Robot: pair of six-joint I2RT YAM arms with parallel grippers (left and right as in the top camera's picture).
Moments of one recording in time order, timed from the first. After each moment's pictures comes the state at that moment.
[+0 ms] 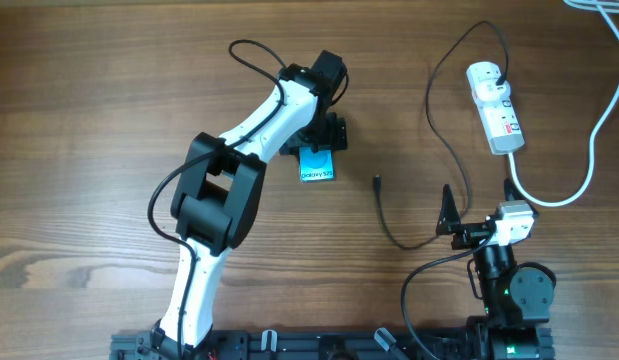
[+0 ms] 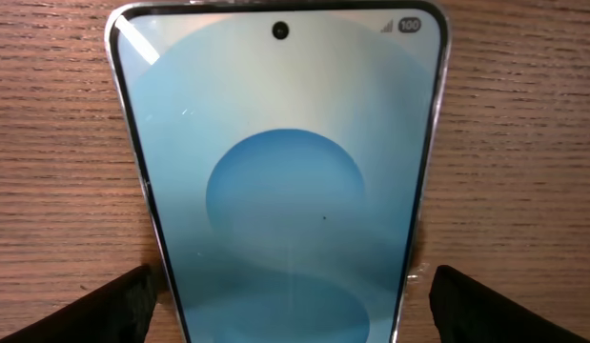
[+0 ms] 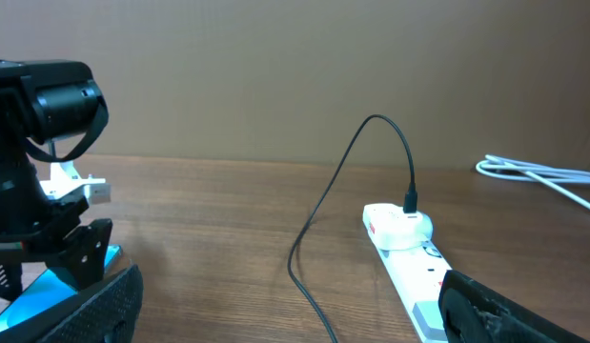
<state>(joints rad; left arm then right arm) -0.52 2.31 1.82 -1.02 0.06 -0.55 0.00 0.01 0.01 0.00 -0.08 -0.01</state>
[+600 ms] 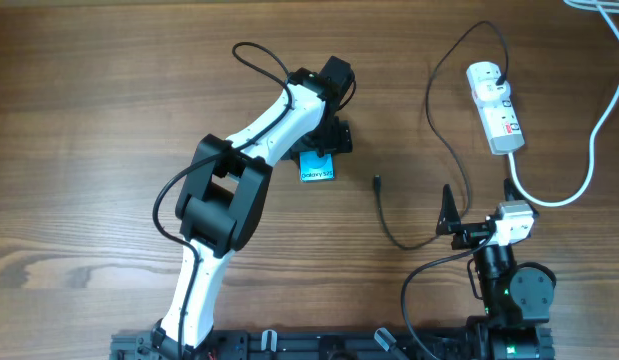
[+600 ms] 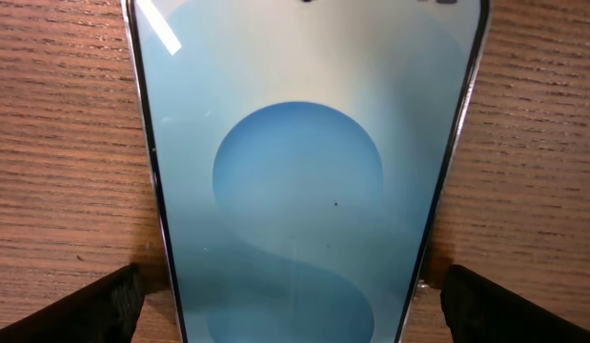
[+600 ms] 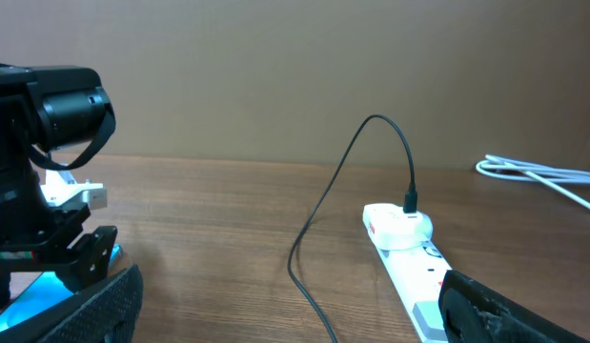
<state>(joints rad) -0.55 2.31 1.82 -1.03 0.00 -0.65 0.00 0.01 0.01 0.00 -0.08 -0.01</state>
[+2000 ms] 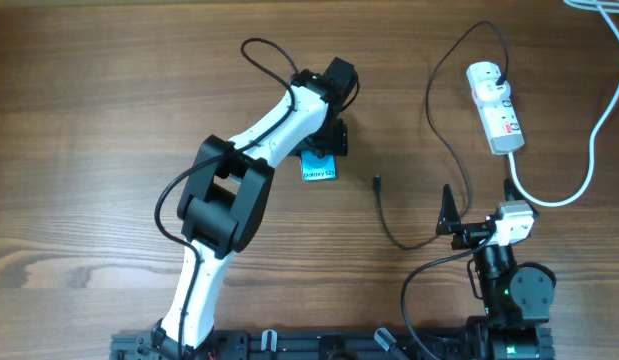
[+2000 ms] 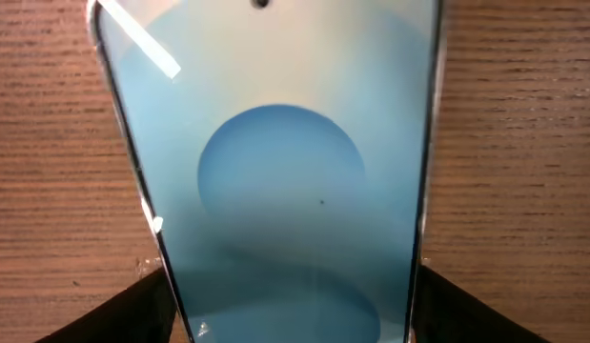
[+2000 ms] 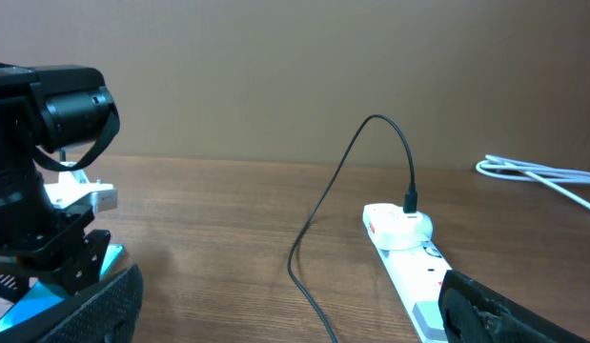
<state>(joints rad) -0.56 2.31 1.82 -1.02 -0.02 -0.52 0.00 0.01 0.01 0.00 -0.08 -0.01</state>
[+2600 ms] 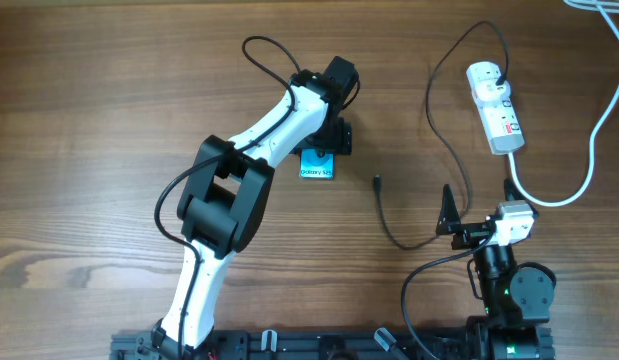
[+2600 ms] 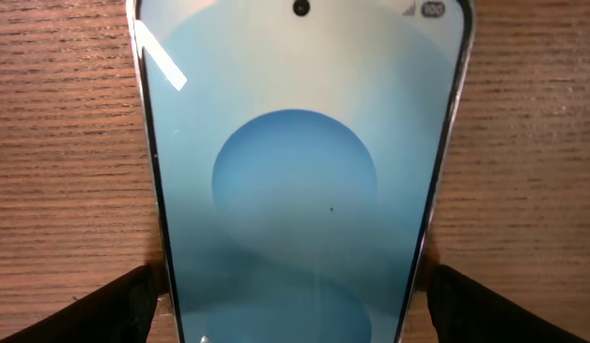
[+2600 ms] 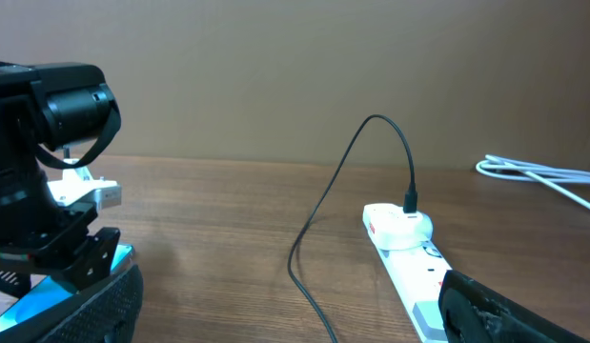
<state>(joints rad) -0.56 2.31 1.82 -0.99 -0.03 -0.52 0.00 0.01 0.01 0.00 -0.08 -0.01</state>
